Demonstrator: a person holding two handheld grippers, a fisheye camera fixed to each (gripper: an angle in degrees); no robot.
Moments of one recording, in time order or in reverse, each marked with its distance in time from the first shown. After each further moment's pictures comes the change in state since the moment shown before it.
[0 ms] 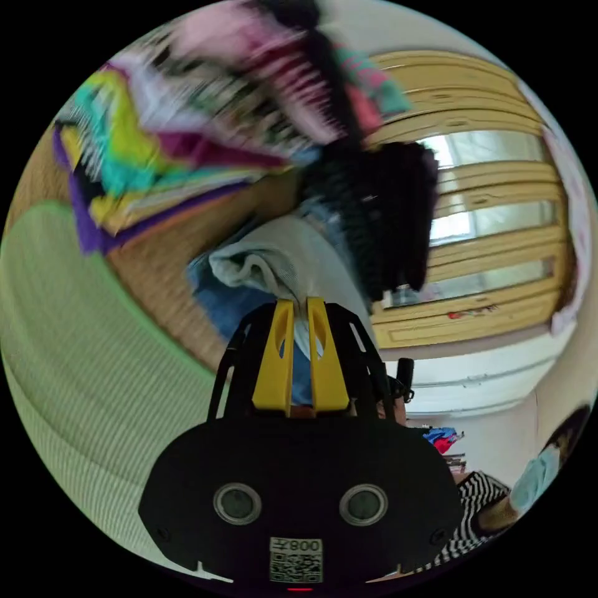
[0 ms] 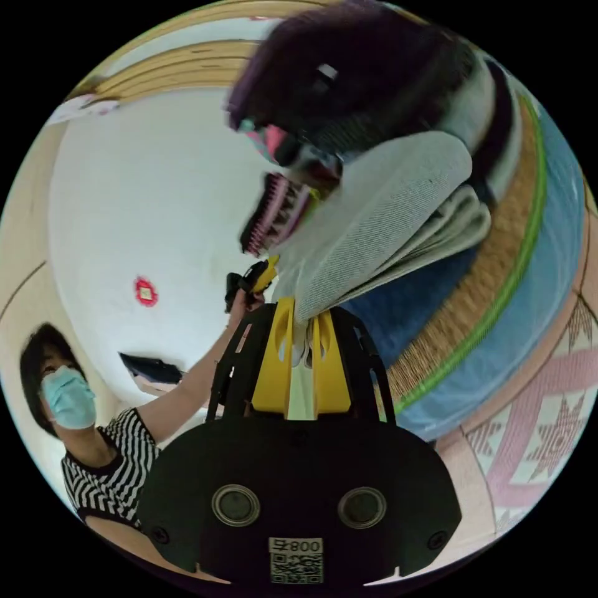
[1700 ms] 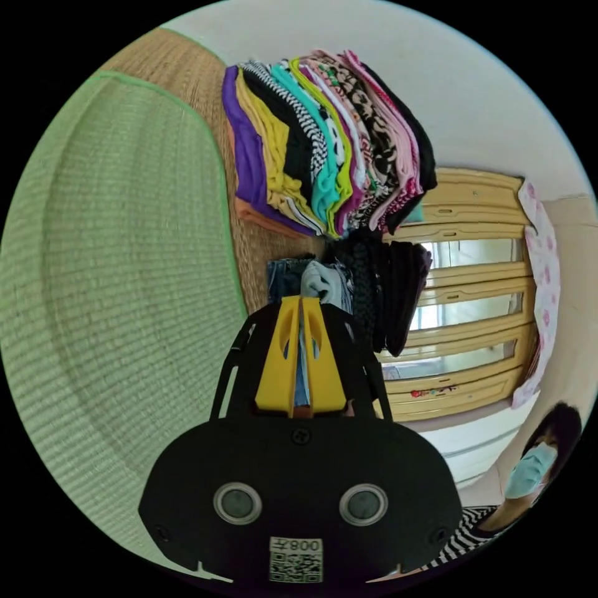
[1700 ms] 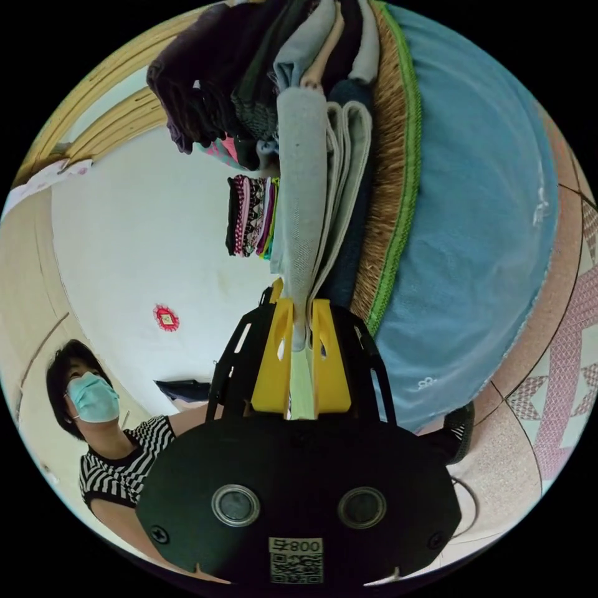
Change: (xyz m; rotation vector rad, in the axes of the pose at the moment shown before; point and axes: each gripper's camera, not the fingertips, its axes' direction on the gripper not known) left arm -0.116 0.114 -0.072 0.443 0.219 -0.175; right arm 0.138 -0.052 0.015 0.146 -0.182 0.090
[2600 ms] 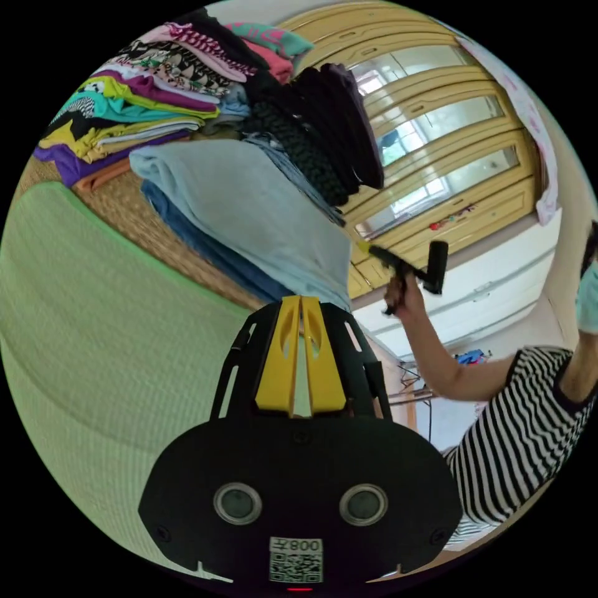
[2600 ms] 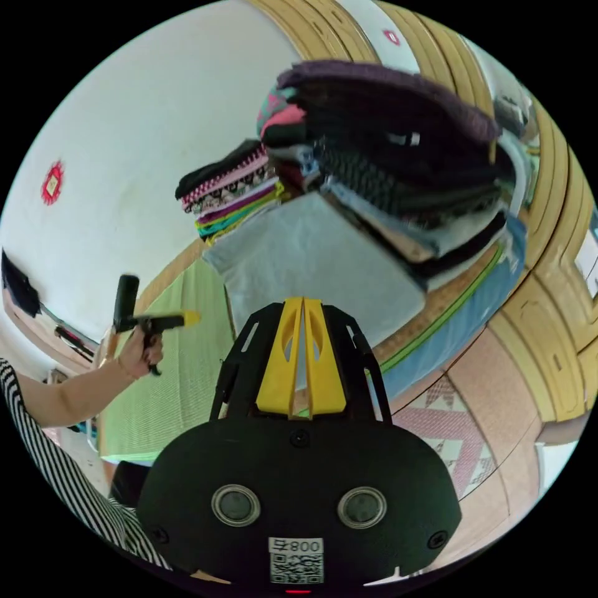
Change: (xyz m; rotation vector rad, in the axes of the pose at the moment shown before) left arm 0.121 0.194 0.002 -0.565 -0.093 0.557; right arm -0.246 -0.184 0.203 0.095 0.799 -0.716
